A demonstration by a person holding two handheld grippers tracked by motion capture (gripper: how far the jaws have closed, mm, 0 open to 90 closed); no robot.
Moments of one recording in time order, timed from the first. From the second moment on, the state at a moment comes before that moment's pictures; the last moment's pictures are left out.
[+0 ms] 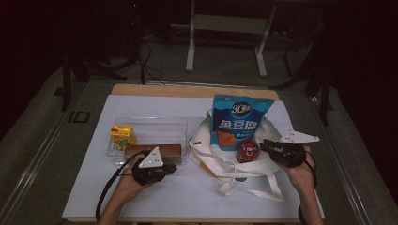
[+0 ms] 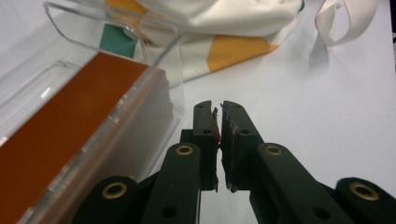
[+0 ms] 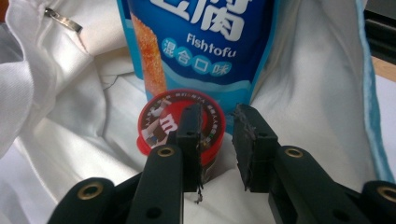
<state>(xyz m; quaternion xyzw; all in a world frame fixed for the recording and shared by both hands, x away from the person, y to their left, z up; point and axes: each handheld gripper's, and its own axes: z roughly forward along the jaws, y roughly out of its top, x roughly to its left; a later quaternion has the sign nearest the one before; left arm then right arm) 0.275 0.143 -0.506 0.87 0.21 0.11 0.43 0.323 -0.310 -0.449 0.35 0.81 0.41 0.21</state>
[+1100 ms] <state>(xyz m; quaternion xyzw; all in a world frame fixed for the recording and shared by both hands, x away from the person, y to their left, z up) 0.267 0.146 -0.531 0.87 0.21 0.08 0.44 0.379 -0.285 -0.413 0.32 0.84 0.41 0.17</state>
